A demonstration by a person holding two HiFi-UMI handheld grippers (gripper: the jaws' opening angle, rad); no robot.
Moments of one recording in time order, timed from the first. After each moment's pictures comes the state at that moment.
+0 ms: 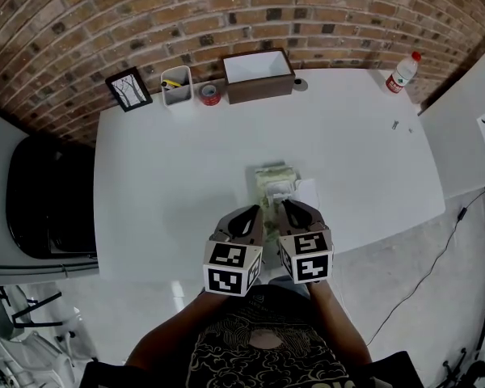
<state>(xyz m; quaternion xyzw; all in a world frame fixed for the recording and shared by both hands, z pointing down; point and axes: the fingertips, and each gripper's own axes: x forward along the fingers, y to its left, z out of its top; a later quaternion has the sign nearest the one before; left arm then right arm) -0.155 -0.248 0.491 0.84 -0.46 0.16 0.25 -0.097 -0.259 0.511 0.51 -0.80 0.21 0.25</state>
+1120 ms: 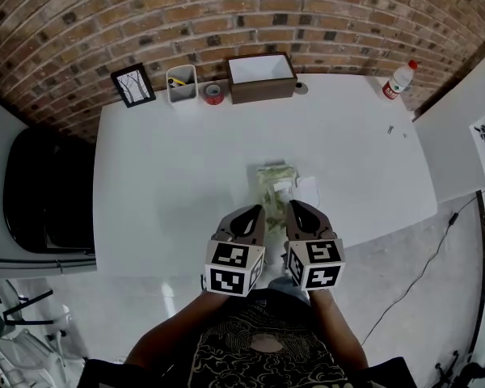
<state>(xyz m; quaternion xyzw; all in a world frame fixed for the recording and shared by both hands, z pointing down) -0.161 -0.235 0.475 0.84 -0.46 0.13 0.25 -0.093 -0.243 0.472 0.55 -0.79 0.20 0.19</state>
